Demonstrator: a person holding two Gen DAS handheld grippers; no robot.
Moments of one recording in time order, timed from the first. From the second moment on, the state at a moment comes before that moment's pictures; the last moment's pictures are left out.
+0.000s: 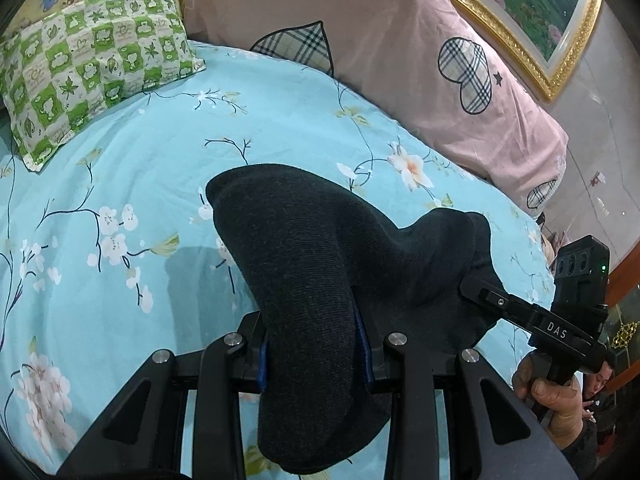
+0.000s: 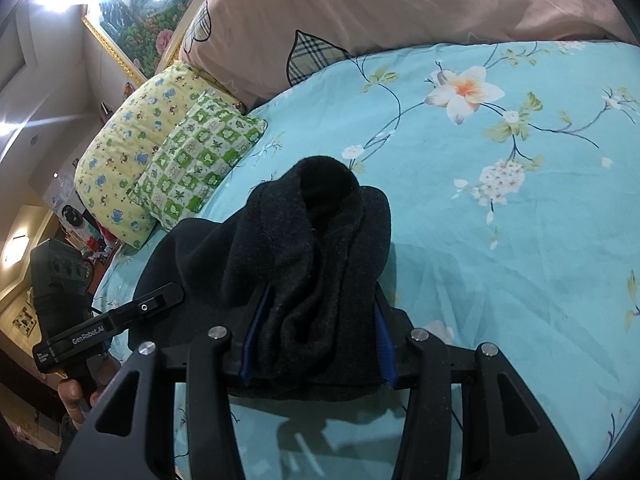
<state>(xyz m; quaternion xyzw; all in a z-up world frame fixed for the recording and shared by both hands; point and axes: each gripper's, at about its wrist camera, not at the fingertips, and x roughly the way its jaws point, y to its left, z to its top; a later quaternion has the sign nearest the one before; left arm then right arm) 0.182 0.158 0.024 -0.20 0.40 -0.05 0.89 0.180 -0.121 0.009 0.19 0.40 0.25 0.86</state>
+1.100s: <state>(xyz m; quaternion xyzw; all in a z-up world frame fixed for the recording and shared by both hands) 0.154 0.149 0.006 -0.13 0.42 0.01 0.90 0.171 -0.130 -0.001 0.14 0.40 0.21 0.88</state>
